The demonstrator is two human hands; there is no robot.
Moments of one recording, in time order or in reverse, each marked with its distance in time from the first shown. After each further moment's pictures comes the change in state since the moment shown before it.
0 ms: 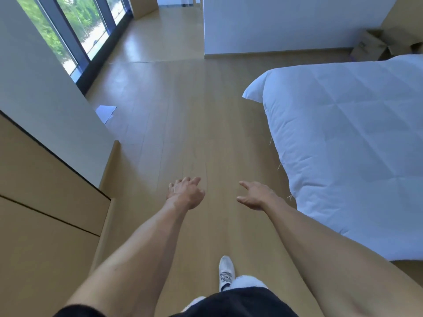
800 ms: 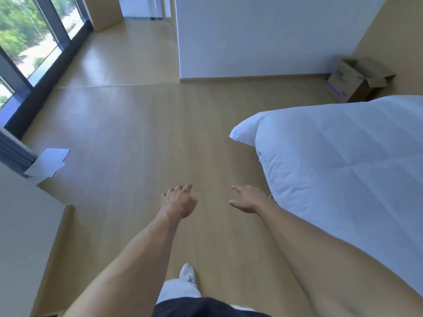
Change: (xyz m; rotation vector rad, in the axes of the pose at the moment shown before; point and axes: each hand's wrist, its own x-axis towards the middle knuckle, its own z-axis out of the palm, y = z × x) left_hand 0.453 0.006 -0.221 -0.025 -0.024 0.105; right_hand 0.390 -0.067 -0.280 -0.010 0.005 0.077
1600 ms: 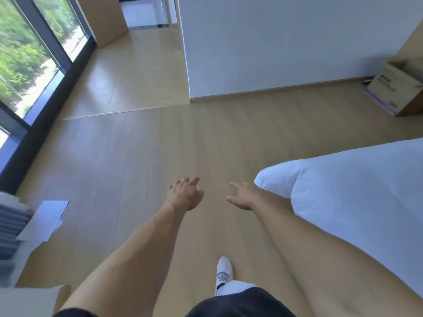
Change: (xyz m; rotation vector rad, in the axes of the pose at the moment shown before) left_hand 0.427 0.010 -0.257 0.054 0.036 0.020; right_hand 0.417 -0.073 -0.264 0.090 0.015 -0.036
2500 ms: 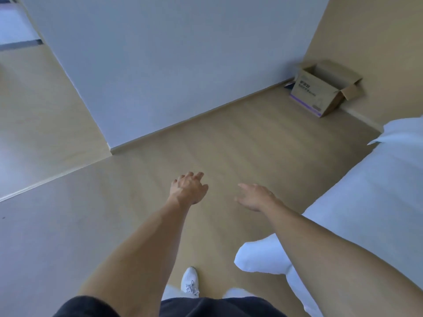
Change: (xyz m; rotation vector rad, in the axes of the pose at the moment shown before) left_hand 0.532 0.219 -0.224 0.127 -0.074 0.439; right_hand 0.375 0.144 -0.321 0.176 0.119 0.444
